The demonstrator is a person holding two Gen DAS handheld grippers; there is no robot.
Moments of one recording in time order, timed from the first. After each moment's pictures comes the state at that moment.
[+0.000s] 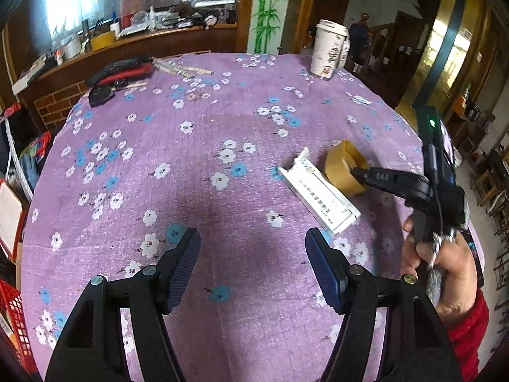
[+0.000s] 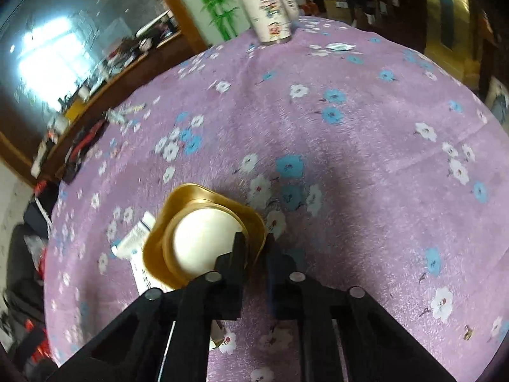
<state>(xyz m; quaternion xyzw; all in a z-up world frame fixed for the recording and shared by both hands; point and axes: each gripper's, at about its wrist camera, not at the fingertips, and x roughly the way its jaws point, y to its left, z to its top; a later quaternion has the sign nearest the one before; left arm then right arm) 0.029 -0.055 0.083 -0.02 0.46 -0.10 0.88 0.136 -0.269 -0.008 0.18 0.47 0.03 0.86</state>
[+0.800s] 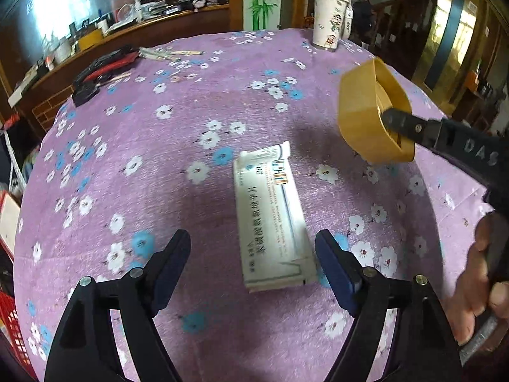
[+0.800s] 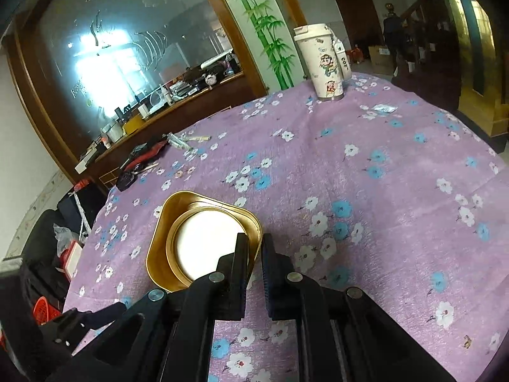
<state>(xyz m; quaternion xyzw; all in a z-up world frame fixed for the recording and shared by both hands) 0.060 -0.102 0.035 0.05 0.48 -0.07 0.87 0.094 -0.262 0.040 0.18 0.35 0.10 0.91</state>
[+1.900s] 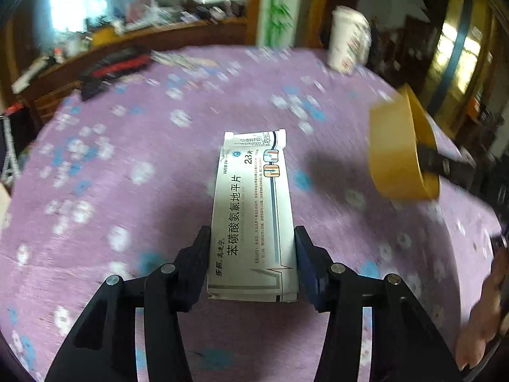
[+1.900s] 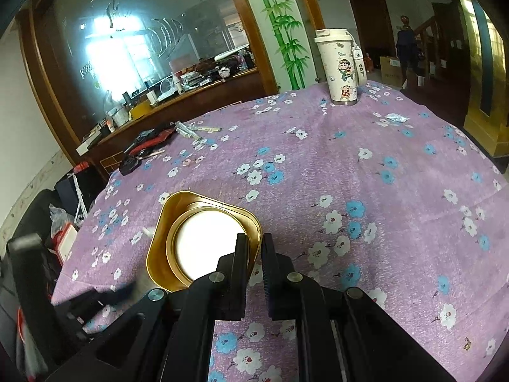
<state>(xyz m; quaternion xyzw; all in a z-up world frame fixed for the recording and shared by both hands) 0.072 -0.062 0.026 -0.01 0.42 -0.06 0.91 0.097 -0.232 0.036 0.13 0.36 0.11 0.92</state>
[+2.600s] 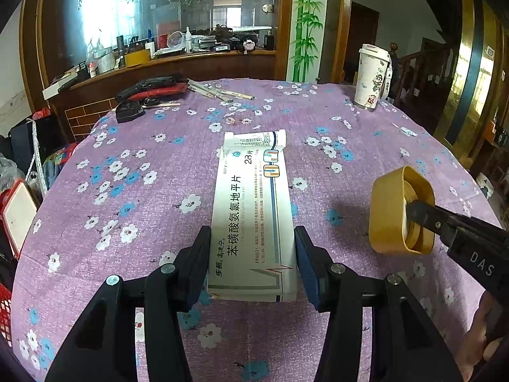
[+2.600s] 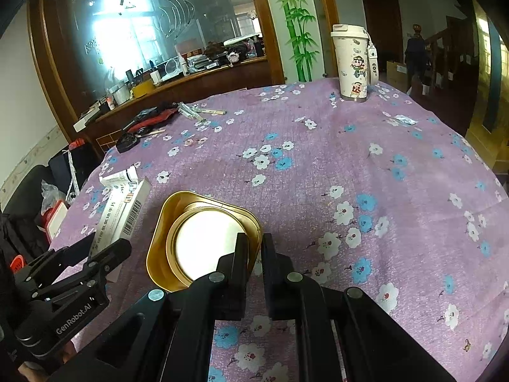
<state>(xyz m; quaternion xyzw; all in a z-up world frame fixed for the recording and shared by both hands) 0.065 -0.047 0.041 -0.01 0.37 -0.01 0.93 0.097 -0.214 0.028 0.09 0.37 0.11 0.92</state>
